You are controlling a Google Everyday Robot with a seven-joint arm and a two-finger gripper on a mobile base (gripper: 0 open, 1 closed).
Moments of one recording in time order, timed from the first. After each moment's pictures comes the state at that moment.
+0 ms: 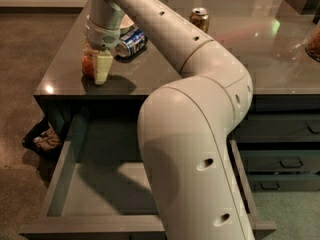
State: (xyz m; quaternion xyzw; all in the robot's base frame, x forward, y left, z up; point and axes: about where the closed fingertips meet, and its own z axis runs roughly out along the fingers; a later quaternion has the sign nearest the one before) arm 0.682 0.185 0.848 -0.85 0.48 0.11 0.18
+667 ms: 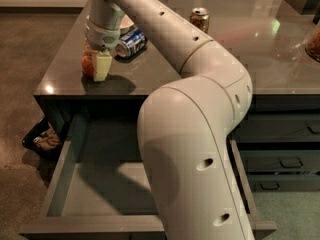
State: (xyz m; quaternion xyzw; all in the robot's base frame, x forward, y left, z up) arm 0.682 0.185 0.848 -0.85 0.48 0.11 0.18
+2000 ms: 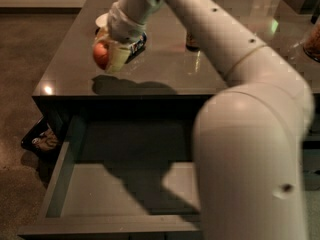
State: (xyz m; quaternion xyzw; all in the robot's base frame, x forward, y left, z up) arm 0.661 0.142 0.893 -0.84 0.44 0.16 0.27
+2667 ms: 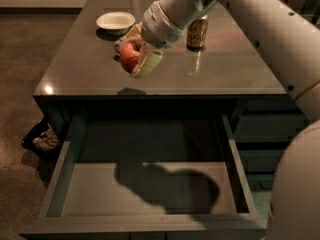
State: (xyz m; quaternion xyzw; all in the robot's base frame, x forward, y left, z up) arm 0.613 0.061 0.920 -0.80 0.47 0.18 0.32
